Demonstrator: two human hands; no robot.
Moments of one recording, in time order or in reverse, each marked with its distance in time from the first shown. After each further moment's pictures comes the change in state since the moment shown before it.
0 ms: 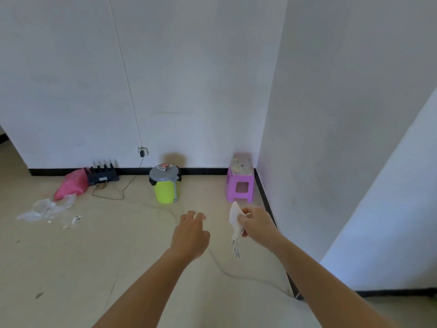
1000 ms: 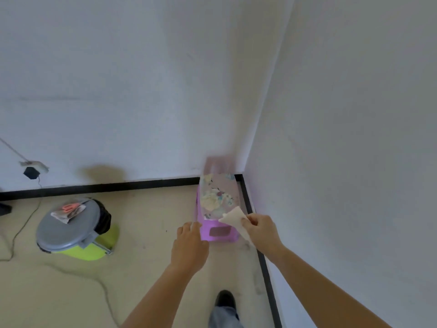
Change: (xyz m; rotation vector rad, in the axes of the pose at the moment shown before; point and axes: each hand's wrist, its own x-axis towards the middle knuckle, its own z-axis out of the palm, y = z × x) left_hand 0.846 0.077 0.231 -0.092 -0.270 -0.116; right_hand 0.857 0.173 -0.134 0.026 0.034 0.342
